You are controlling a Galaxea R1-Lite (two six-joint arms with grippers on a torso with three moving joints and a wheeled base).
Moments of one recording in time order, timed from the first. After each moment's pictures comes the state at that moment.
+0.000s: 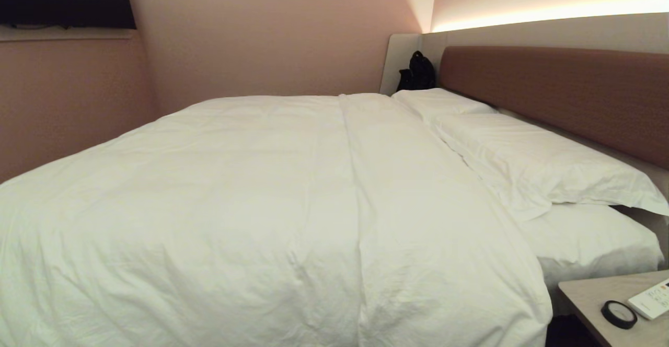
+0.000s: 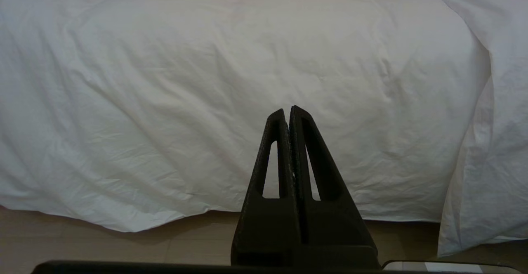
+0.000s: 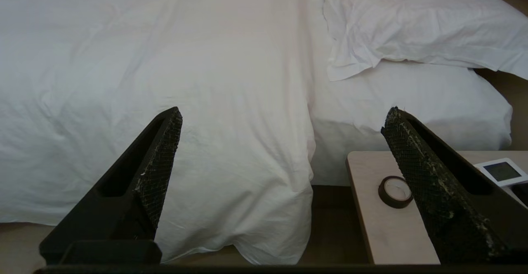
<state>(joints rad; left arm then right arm) 0.01 0.00 -0.05 0.12 -0.01 -0.02 -0.18 0.57 -0.54 0.11 0.22 -0.05</state>
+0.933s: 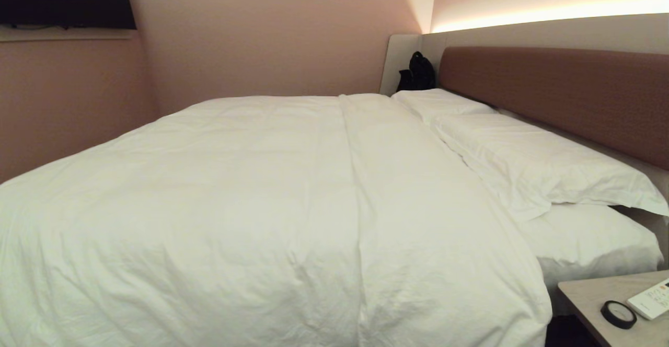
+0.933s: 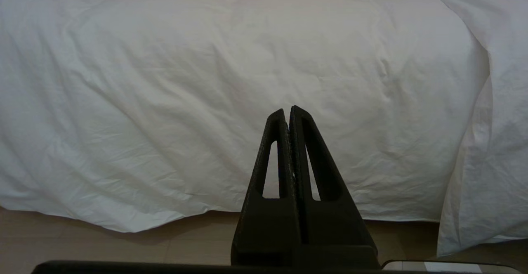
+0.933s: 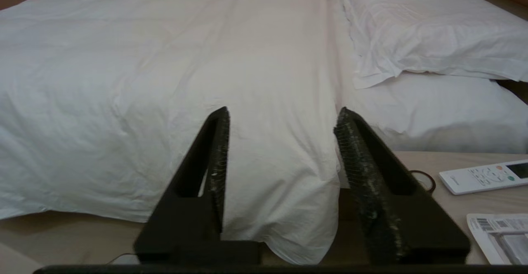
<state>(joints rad) 0.01 0.00 -0.05 0.12 -0.02 -0.02 -0.01 0.28 -0.71 0.47 0.15 0.04</state>
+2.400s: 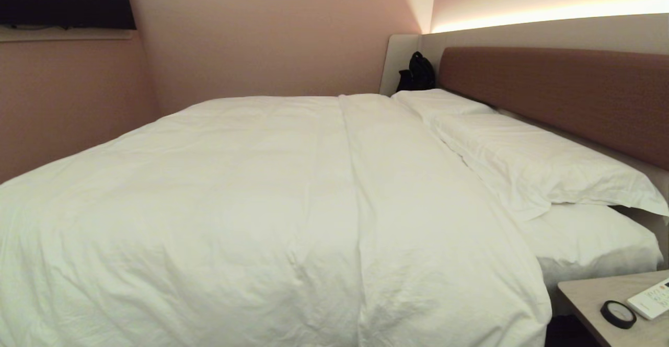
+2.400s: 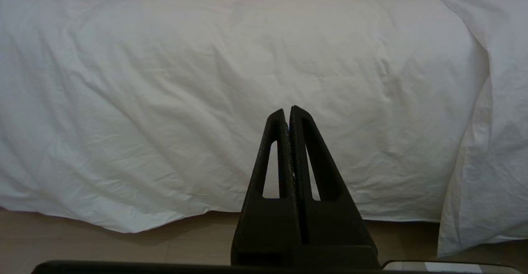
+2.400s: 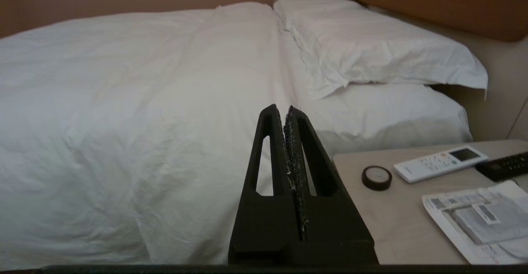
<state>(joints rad) 0.01 0.00 -0.05 0.12 -0.02 -0.02 0.01 0.01 -0.59 0.49 -0.03 0.03</state>
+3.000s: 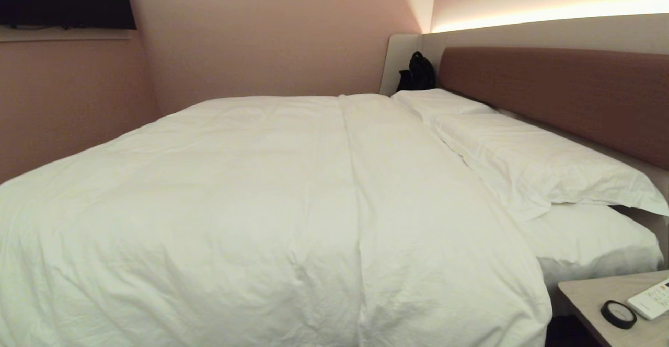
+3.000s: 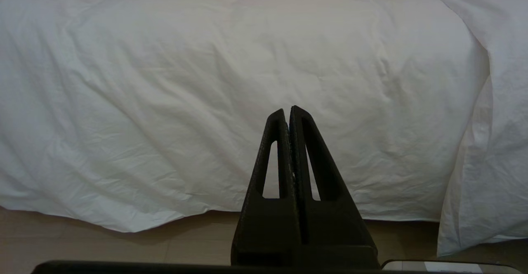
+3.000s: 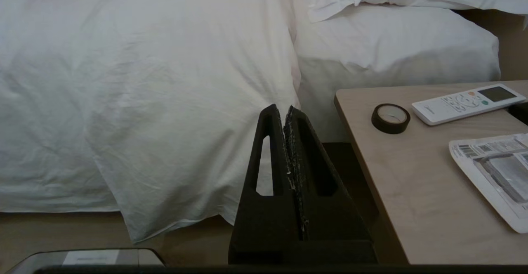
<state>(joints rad) 0.01 0.00 -0.05 0.12 -0.02 -0.02 0.01 0.00 -0.15 0.25 -0.04 -0.01</state>
